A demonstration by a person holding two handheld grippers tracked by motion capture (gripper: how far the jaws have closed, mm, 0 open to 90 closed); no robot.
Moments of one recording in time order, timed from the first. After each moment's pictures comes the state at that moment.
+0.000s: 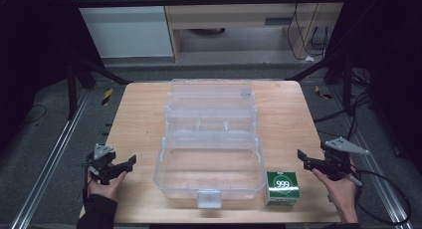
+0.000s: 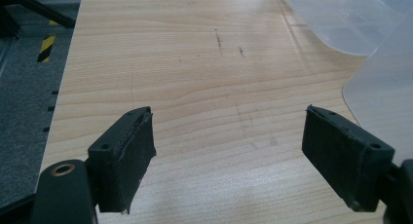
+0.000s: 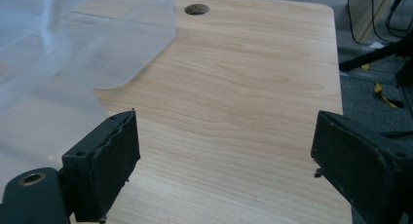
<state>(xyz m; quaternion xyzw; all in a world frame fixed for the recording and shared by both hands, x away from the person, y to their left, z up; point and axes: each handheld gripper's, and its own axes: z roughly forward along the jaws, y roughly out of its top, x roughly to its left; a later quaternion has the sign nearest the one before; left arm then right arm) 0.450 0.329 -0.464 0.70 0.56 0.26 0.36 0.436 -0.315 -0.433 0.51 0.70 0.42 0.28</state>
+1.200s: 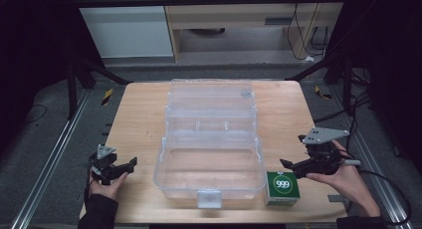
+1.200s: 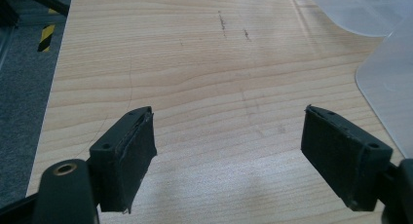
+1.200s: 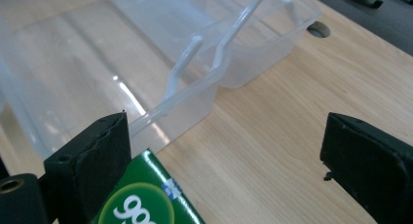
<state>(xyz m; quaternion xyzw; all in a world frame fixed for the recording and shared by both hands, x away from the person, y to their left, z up) 0.453 0.328 -0.472 0.71 0.57 0.25 0.34 0.428 -0.260 -0.358 0.32 0.85 0.37 0.20</state>
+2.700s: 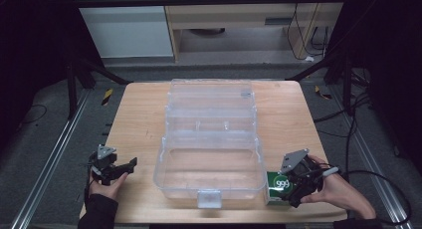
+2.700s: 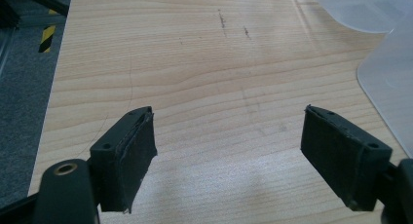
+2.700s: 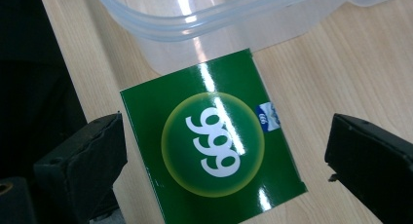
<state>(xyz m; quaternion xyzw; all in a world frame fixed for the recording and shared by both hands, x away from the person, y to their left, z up) 0.453 0.328 -0.472 0.71 0.56 0.25 0.34 0.413 -0.228 -0.402 0.20 0.95 0.21 0.10</state>
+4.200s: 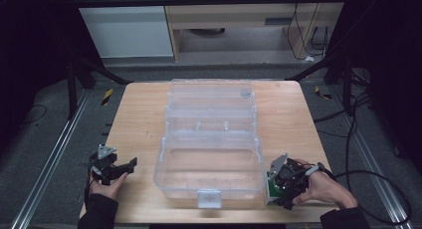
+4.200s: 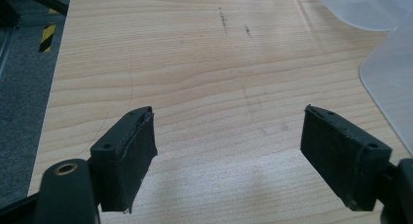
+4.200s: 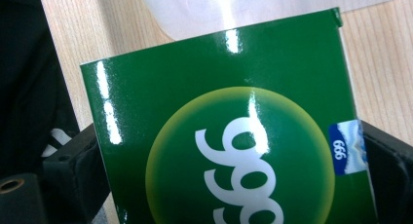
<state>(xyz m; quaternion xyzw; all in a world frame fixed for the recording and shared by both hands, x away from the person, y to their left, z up) 0.454 0.328 -0.473 0.71 0.56 0.25 0.33 0.430 -0.211 -0.445 0.15 0.98 0.14 0.04</state>
